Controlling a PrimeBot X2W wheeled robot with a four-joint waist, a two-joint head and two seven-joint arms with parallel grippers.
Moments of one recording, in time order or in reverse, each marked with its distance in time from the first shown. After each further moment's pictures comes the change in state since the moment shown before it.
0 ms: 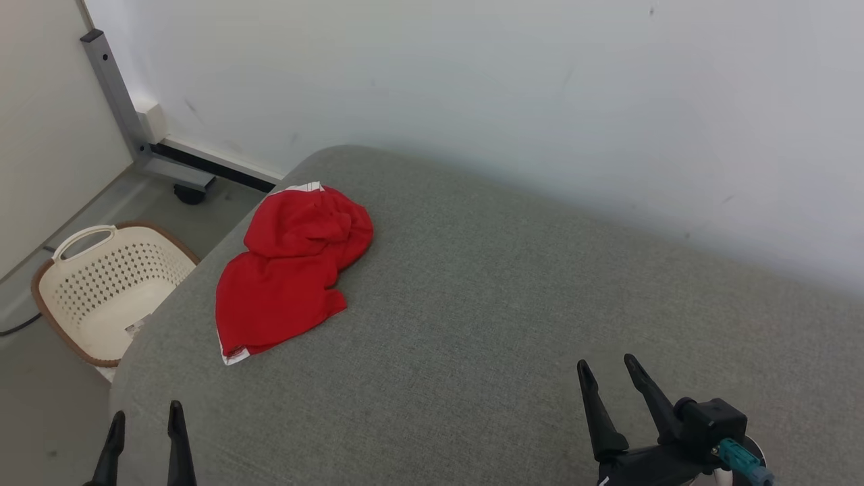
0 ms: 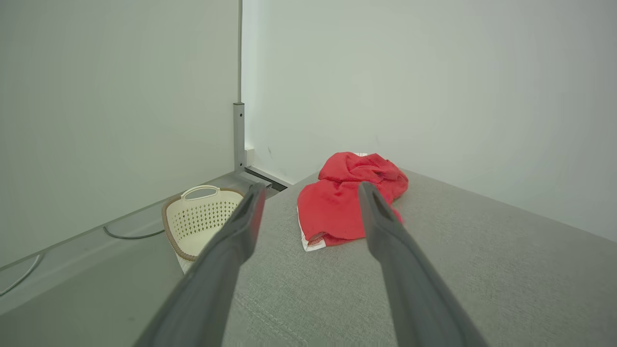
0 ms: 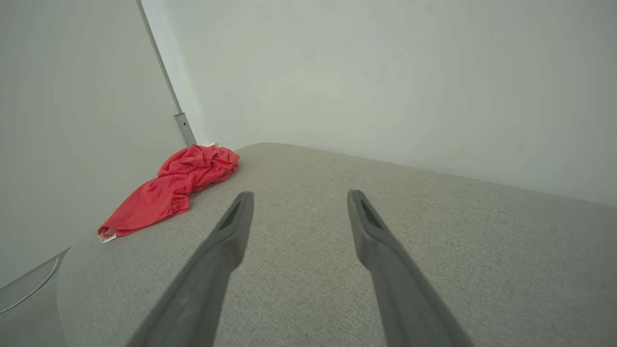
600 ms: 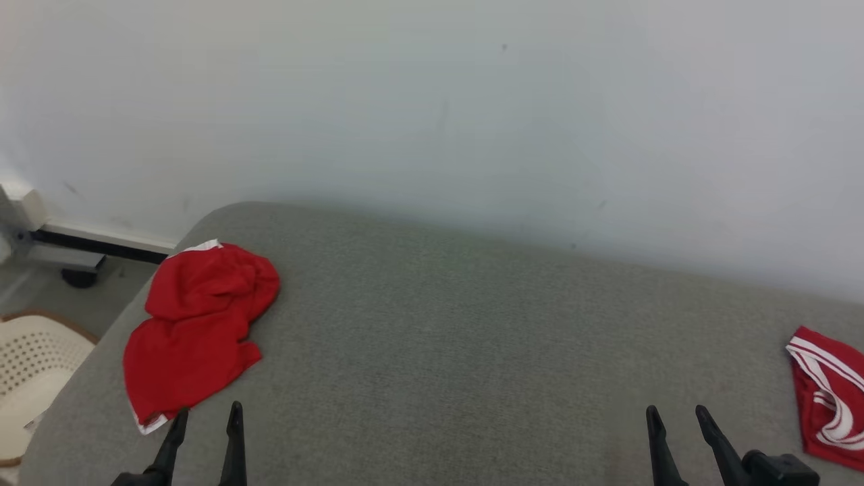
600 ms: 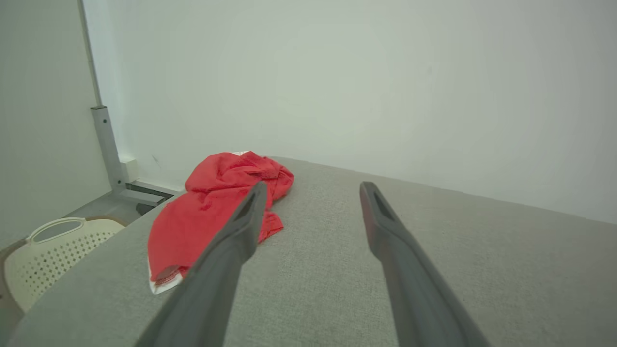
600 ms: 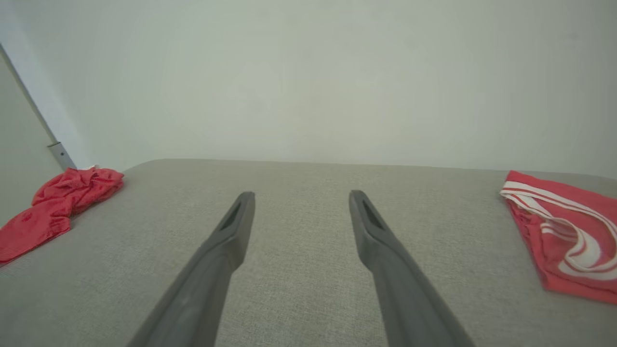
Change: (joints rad) left arm -0.049 0.029 -0.150 0.116 -0.005 0.000 0.000; right arm 0.182 -0.001 -0.158 -0.117 -0.029 0.000 0.030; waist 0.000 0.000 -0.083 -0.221
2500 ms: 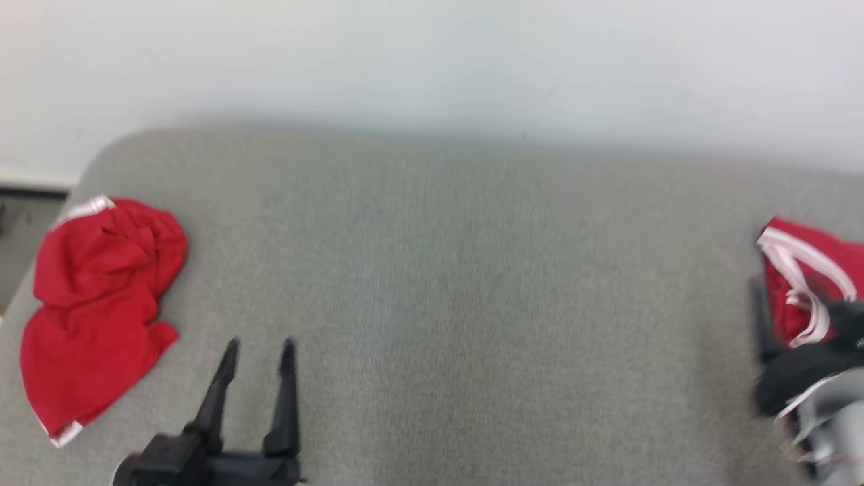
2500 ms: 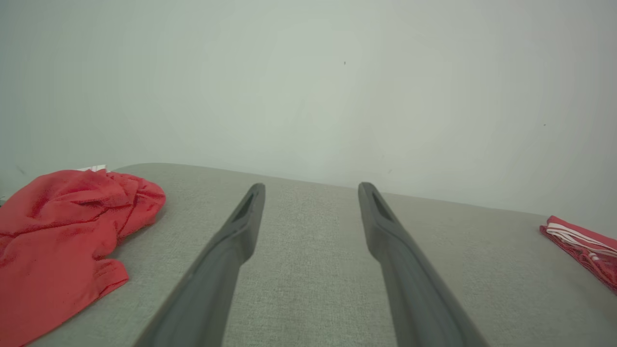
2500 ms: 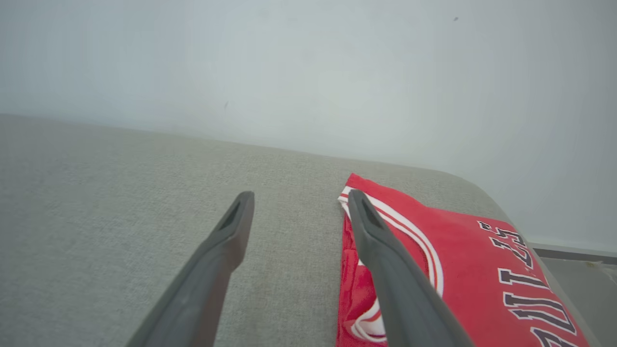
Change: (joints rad) left arm -0.050 -0.060 -0.109 -0.184 -0.037 0.038 0.000; right arm -0.466 -0.314 -0.009 0.426 -0.001 0.000 -0.003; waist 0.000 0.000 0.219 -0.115
